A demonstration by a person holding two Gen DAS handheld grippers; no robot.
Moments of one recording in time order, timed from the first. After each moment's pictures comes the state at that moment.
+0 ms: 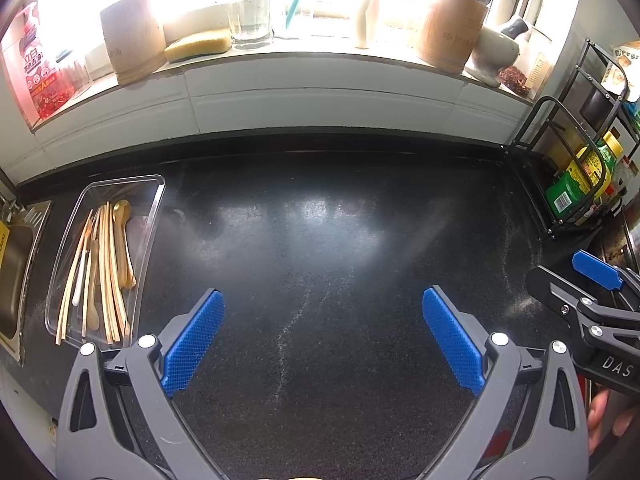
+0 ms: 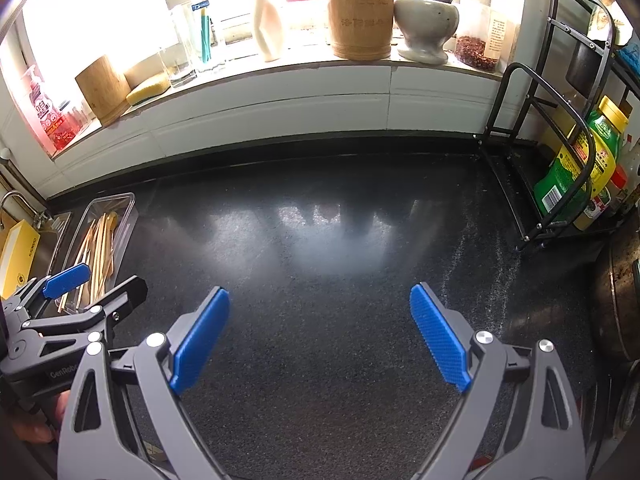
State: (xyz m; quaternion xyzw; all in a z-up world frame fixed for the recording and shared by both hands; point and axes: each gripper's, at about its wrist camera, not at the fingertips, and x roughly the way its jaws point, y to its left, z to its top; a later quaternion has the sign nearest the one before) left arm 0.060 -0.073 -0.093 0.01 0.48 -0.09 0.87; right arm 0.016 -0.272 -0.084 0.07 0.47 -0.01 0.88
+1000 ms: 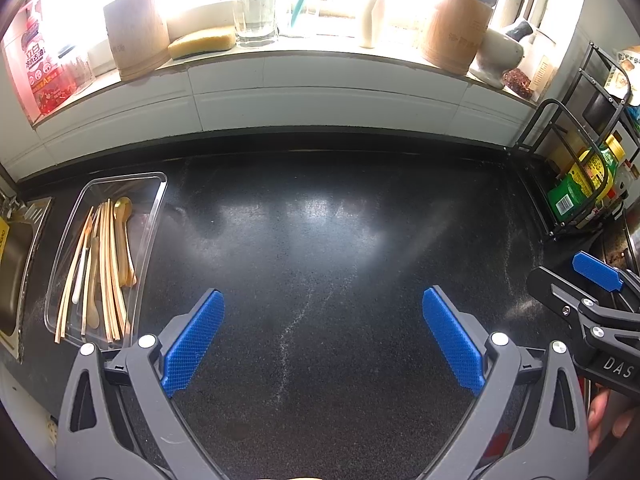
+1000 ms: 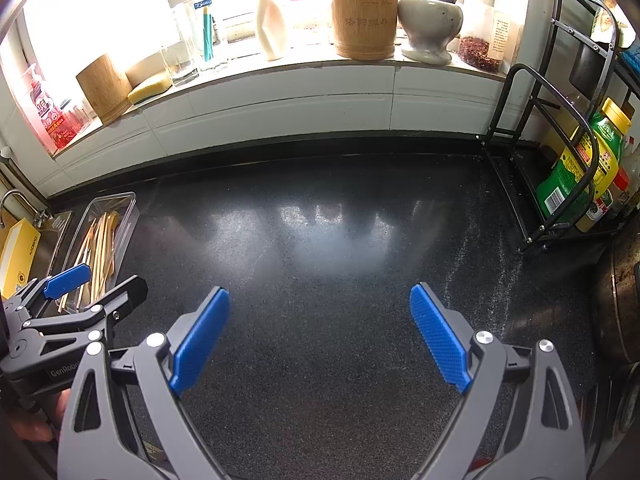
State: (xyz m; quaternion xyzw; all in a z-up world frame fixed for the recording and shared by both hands) left arm 0.062 -0.070 -0.094 0.00 0.48 -0.09 0.87; right arm 0.021 -0.272 -0.085 0.07 0.47 0.00 0.88
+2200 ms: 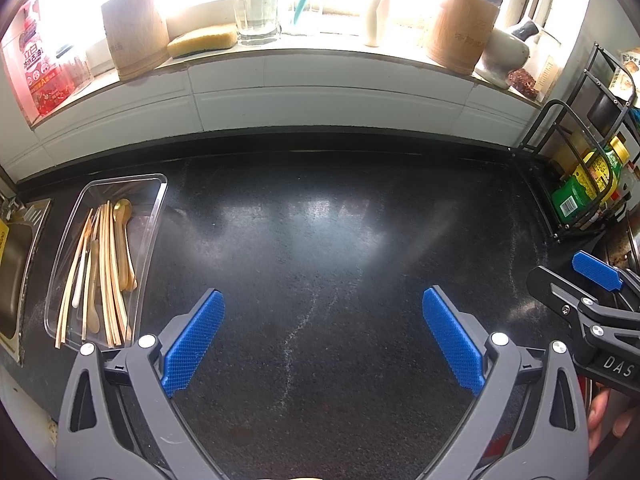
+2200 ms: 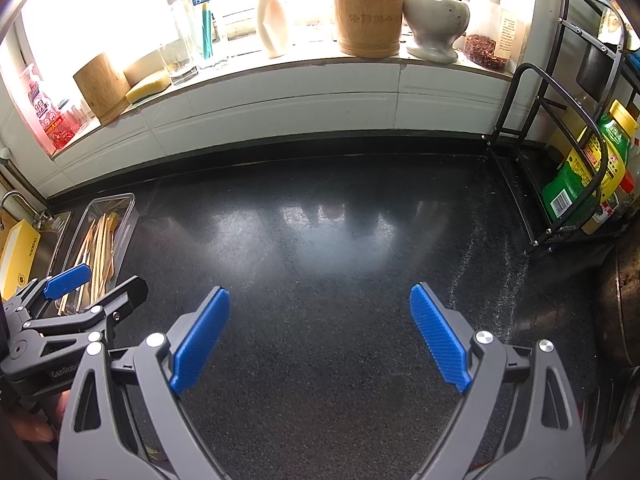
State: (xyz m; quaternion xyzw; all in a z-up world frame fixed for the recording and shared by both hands) left arm 0.067 -0.067 -0.097 0.00 0.48 -0.09 0.87; right arm 0.031 -0.267 -0.088 0.07 0.47 0.00 0.88
